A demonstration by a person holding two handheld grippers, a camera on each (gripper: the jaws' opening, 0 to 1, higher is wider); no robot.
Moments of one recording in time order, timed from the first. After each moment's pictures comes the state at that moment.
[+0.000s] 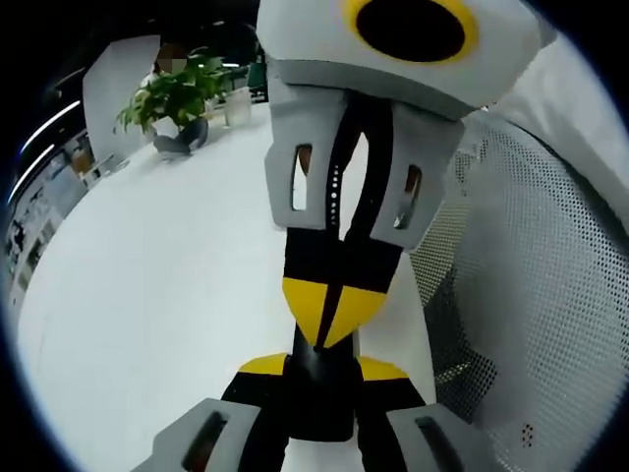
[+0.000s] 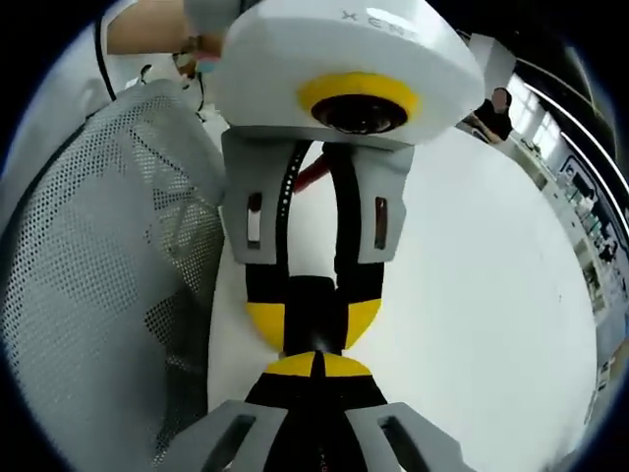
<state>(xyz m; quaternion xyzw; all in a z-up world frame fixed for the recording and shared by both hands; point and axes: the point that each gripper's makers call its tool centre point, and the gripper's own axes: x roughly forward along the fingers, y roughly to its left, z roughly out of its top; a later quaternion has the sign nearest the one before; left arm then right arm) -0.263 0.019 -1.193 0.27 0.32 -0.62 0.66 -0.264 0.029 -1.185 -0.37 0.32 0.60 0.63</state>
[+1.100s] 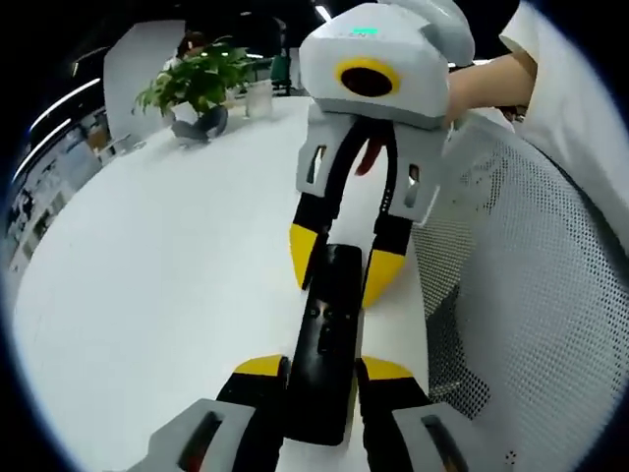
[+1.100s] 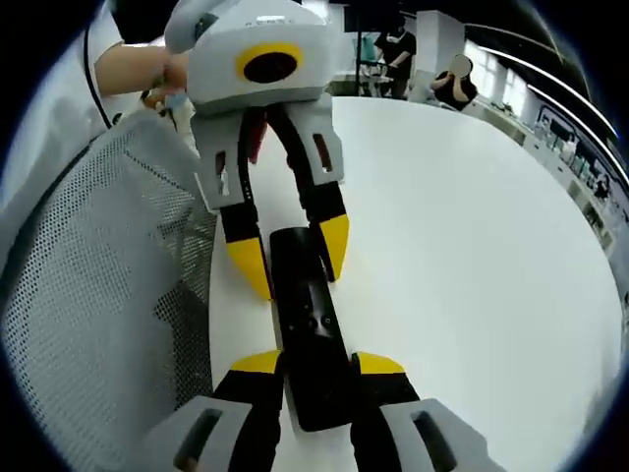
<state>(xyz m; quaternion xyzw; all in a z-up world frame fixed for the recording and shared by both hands) -0.260 0.015 -1.184 0.23 0.33 -0.59 0.70 -0.264 -0.016 -1.195 -0.28 0.37 0.59 0.67</state>
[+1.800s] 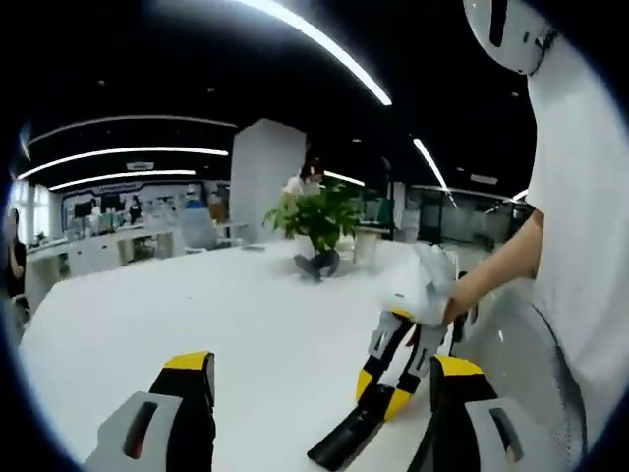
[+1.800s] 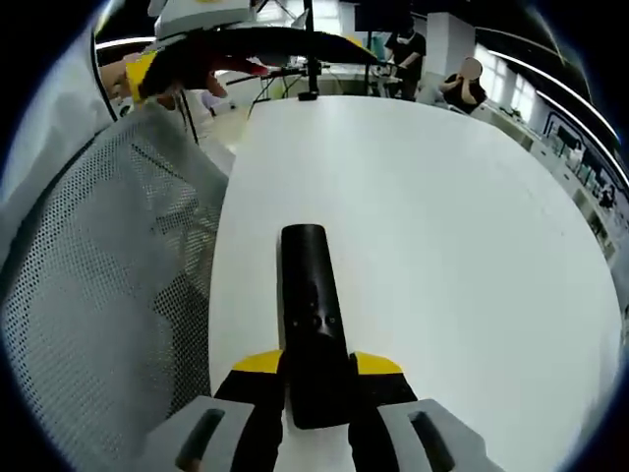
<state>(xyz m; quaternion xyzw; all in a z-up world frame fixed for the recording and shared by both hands) -0.243 0.071 -1.024 0.00 0.08 -0.42 0.91 -0.264 -0.017 -1.194 -0.29 0.36 0.60 0.65</state>
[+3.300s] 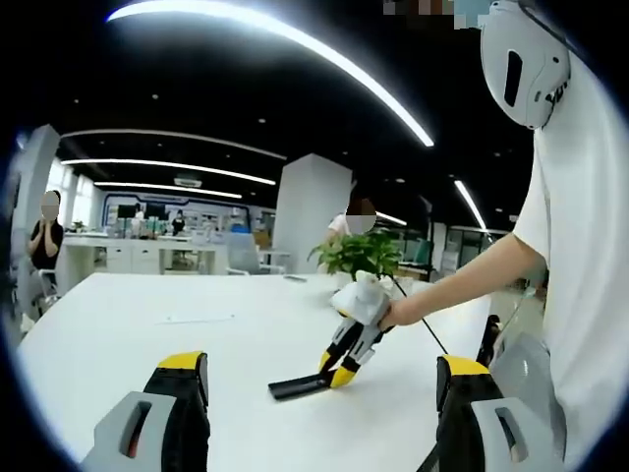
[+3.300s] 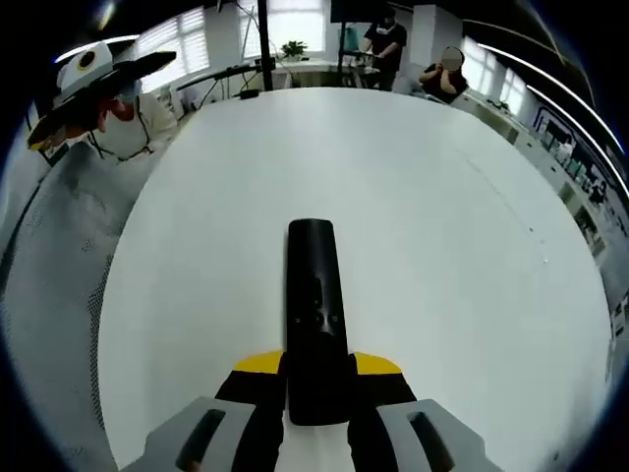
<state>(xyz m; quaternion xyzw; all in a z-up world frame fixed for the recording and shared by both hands) -0.247 0.108 -1.014 -0.04 0.06 -0.35 0.93 -0.103 -0.028 -1.196 -0.32 0.37 0.57 0.66</state>
